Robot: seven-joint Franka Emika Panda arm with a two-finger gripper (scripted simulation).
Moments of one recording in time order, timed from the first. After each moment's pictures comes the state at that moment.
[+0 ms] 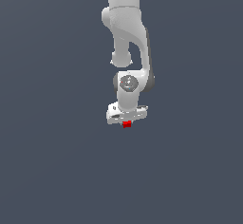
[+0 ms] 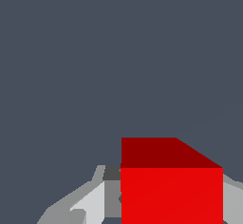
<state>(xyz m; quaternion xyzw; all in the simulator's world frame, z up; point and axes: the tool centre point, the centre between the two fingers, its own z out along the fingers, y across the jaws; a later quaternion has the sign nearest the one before) -0.027 0.026 0.020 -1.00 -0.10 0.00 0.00</state>
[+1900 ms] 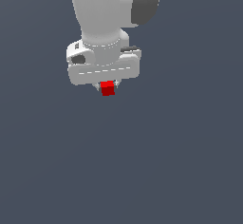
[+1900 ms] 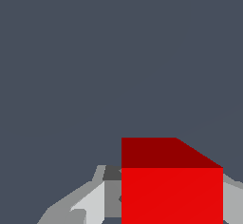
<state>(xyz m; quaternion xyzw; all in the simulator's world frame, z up) 0.006 -0.047 0.317 -1.00 -0.10 0.00 0.00</state>
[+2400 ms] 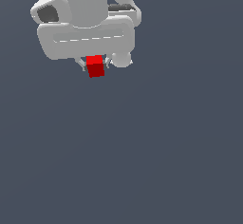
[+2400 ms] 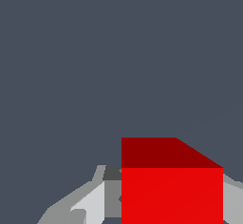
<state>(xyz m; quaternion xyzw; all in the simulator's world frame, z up) 0.019 -0.070 0.407 -1.00 -0.10 0.00 0.00</state>
